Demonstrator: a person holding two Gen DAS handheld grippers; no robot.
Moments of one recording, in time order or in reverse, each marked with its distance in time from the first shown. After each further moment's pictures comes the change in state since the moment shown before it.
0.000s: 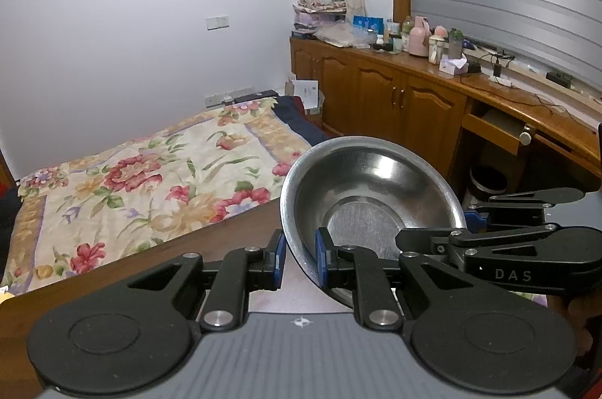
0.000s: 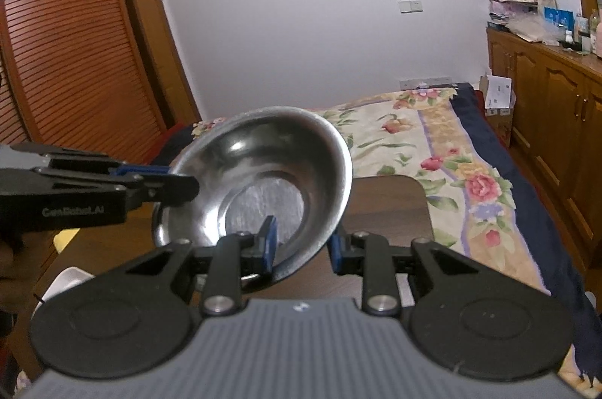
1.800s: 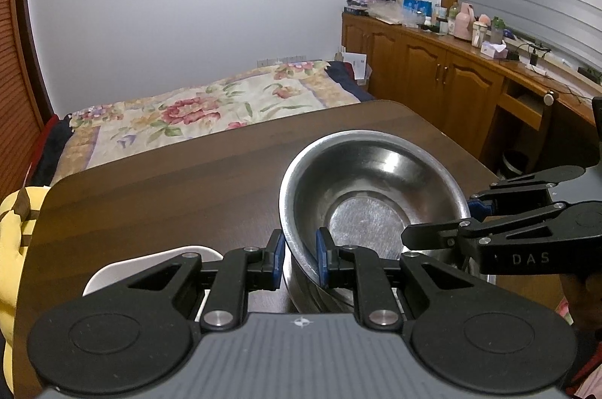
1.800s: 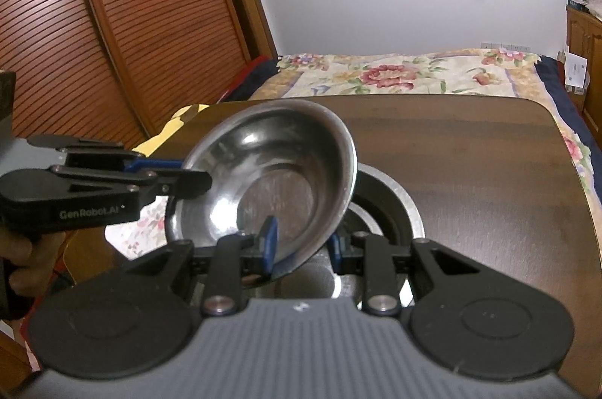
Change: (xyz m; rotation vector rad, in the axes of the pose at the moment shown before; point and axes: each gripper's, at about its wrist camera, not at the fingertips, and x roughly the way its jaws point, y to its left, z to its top) left arm -0.082 0.043 -0.124 -0.103 0.069 0.117; right arm -0.002 0.101 -0.070 -0.103 0.166 0.193
